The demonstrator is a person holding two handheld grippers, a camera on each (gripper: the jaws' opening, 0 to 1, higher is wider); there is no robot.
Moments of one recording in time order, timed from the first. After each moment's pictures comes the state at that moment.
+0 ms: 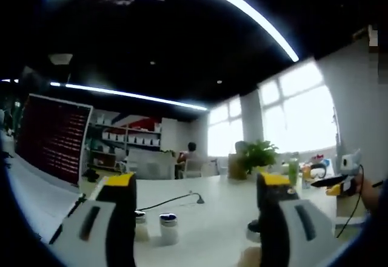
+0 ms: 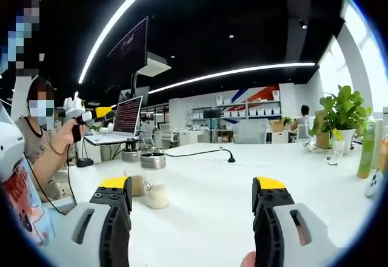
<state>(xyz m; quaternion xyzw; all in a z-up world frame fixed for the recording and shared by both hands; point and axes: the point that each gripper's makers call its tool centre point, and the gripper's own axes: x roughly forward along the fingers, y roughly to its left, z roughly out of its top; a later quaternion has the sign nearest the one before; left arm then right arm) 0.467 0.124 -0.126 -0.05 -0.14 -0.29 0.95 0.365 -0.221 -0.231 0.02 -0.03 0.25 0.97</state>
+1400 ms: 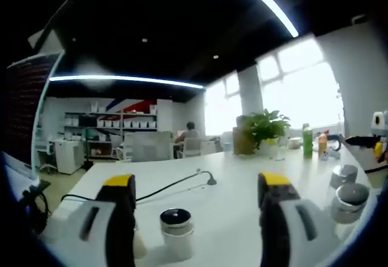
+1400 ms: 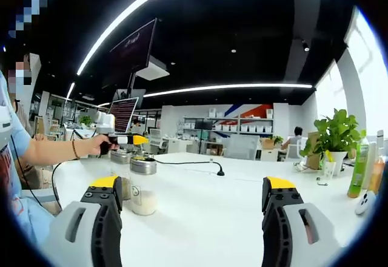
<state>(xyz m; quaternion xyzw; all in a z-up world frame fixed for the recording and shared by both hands) 0.614 0.073 -0.211 0.00 -0.07 -0.32 0.95 0.382 -0.213 -0.229 -0.04 -0.06 0.23 0.97</state>
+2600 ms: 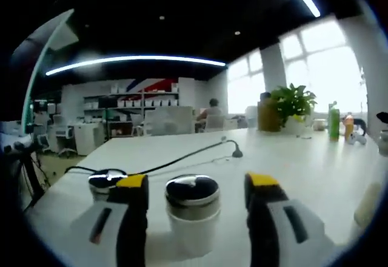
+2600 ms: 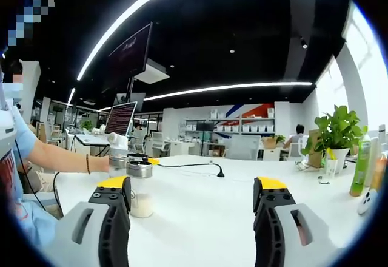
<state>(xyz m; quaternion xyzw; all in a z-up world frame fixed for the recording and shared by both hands) 0.669 0.079 -0.281 0.01 0.00 -0.23 0.97 0.381 -0.225 -0.222 -0.03 -0.07 0.23 0.97</state>
